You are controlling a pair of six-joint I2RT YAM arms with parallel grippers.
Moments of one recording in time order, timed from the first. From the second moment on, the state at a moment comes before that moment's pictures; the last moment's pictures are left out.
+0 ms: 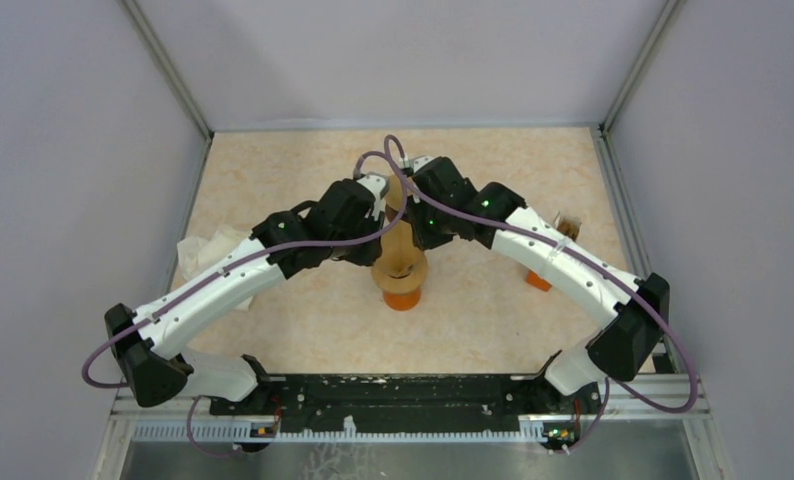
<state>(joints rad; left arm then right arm) -0.89 1.34 1.34 -0.80 -0.19 -0.38 0.81 1.48 1.48 -0.87 0.06 0.32</state>
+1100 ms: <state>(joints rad) -0.89 1.33 1.23 -0.72 -0.22 -0.43 0.81 1.44 1.35 -0.79 0.07 0.33</state>
